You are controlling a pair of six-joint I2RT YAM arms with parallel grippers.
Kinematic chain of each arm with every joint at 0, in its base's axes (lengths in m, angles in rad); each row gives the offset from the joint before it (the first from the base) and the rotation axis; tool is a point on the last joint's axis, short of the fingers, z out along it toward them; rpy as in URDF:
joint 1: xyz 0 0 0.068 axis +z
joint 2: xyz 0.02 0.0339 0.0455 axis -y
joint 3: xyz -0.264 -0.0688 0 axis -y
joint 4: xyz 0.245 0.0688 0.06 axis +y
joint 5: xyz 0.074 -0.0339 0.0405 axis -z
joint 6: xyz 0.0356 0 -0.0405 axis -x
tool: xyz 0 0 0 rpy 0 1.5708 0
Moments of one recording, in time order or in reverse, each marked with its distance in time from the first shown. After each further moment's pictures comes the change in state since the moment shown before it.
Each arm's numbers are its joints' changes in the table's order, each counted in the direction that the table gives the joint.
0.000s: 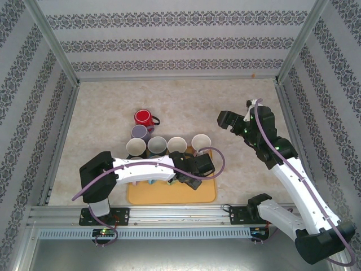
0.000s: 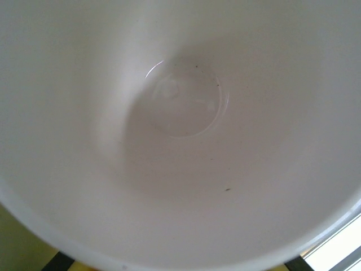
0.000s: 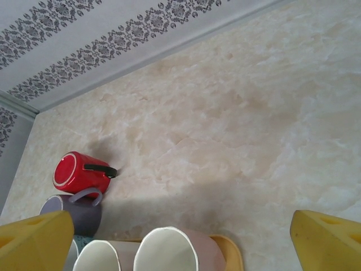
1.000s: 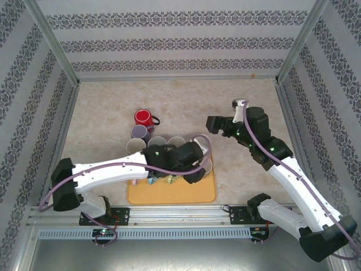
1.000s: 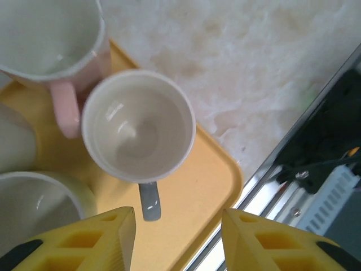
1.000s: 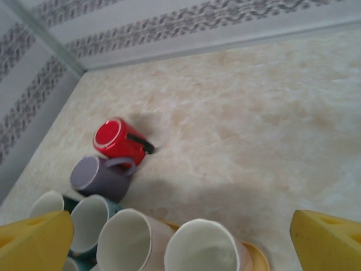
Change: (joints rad) left arm 0.058 0.320 0.004 -0.022 0.084 -0.063; right arm 0.142 -0.029 -0.003 -0.097 -0.093 0.184
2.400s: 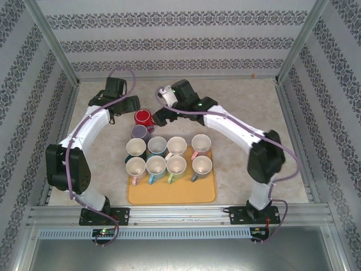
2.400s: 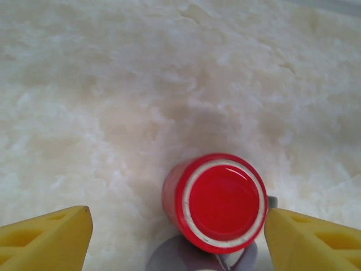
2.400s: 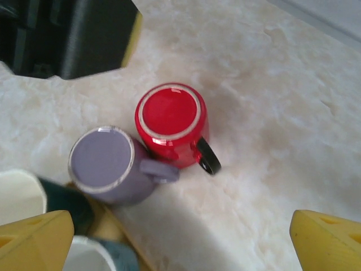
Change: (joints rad) left arm 1.012 -0.161 0.084 -0.114 -0.002 -0.105; right arm 0.217 -0.932 0.702 0.026 -0.098 0.424
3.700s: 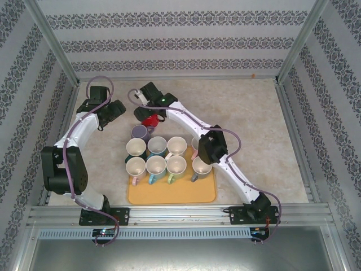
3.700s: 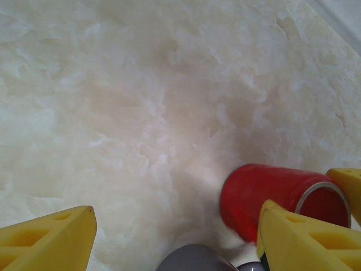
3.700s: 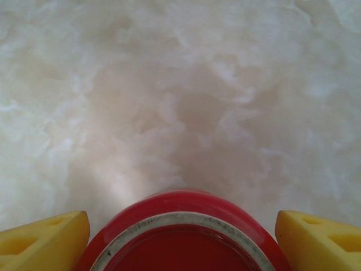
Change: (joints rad) left arm 0.163 0.031 -0.166 -0.082 0.089 0.264; right arm 0.031 -0.840 1.025 0.312 0.164 -0.045
